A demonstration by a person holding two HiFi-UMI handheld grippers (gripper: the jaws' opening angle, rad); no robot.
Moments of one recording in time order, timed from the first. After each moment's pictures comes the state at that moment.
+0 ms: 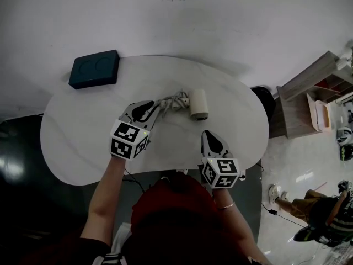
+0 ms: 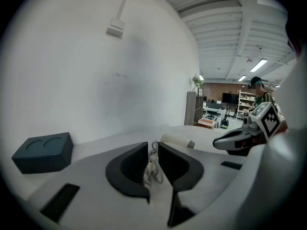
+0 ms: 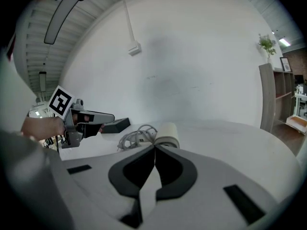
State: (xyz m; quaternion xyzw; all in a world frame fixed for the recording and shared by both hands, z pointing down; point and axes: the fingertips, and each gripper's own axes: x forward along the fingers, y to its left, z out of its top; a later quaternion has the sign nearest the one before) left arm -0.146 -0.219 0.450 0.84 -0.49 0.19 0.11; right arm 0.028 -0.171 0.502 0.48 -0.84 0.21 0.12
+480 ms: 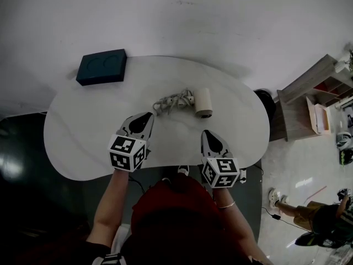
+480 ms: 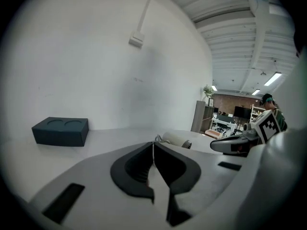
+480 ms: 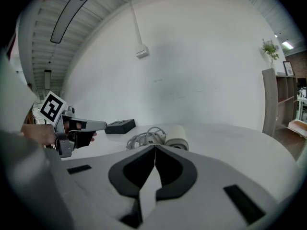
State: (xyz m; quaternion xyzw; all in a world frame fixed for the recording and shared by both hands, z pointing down) left arm -0.175 -0.161 0.448 0.81 -0.55 0.13 0.16; right arm 0.011 -0.150 0.485 0.47 -0.85 0.19 0.11
